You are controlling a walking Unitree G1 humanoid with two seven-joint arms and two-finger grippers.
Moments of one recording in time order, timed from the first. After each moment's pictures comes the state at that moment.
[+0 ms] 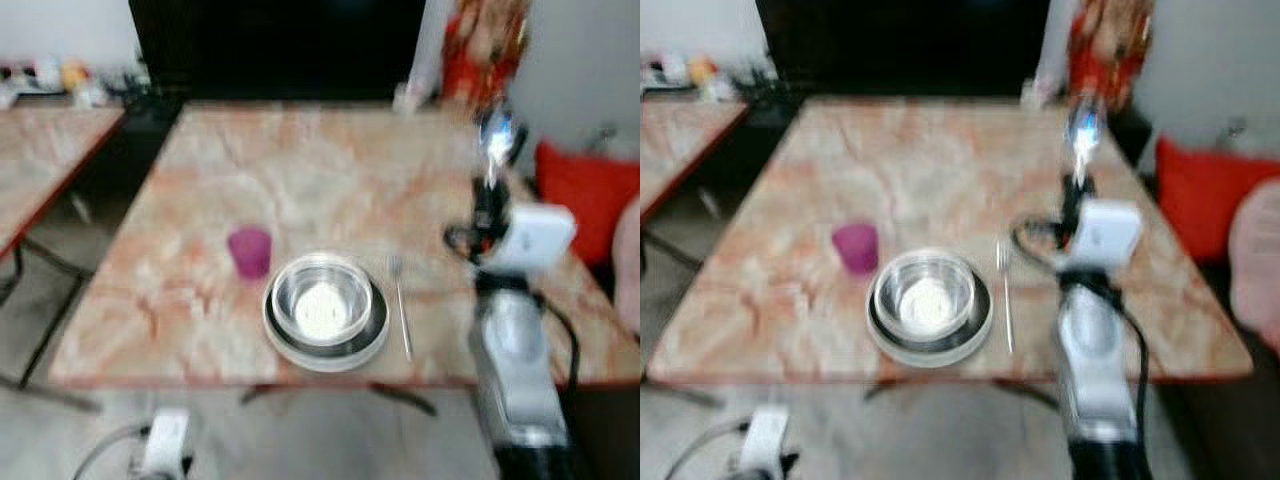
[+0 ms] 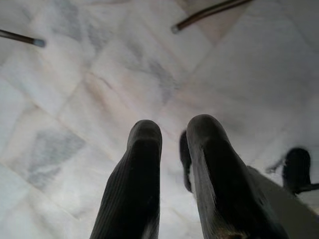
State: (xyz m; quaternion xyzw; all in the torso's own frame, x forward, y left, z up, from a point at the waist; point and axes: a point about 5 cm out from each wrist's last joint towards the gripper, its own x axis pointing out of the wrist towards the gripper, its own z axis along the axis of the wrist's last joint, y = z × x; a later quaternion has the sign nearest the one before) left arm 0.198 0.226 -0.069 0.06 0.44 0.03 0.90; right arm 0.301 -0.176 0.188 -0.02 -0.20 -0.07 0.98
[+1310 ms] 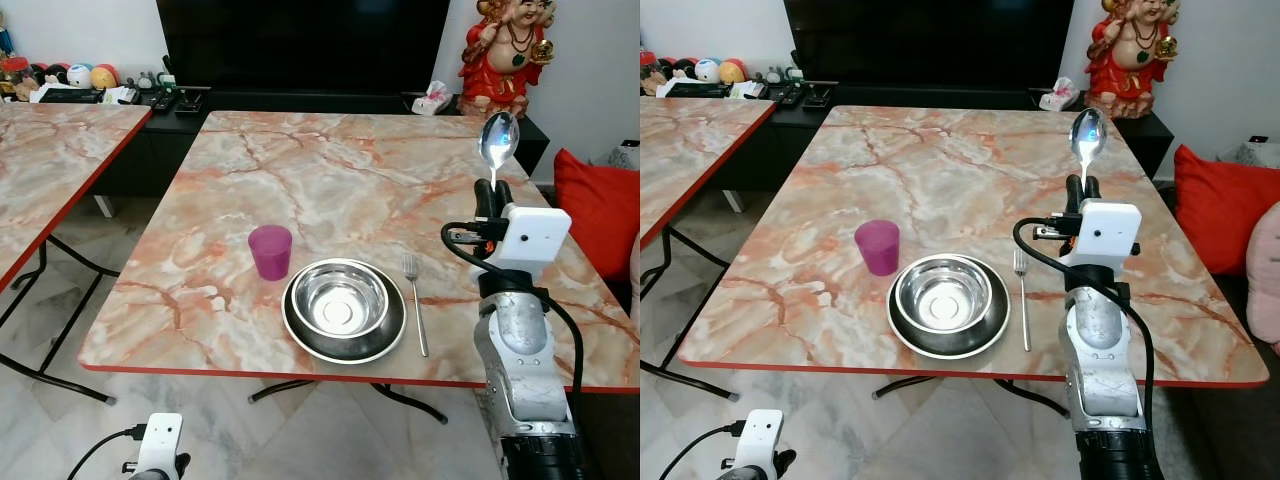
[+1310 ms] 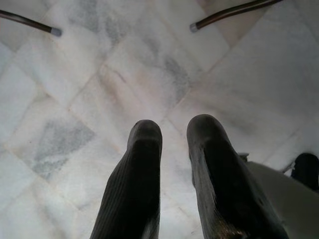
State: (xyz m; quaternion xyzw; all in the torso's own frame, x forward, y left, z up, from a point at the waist) left arm 0.195 0.237 -0.068 0.06 0.44 0.04 0.89; right arm 0.309 -0.182 0.186 -0.05 -0.17 -0.07 0.98
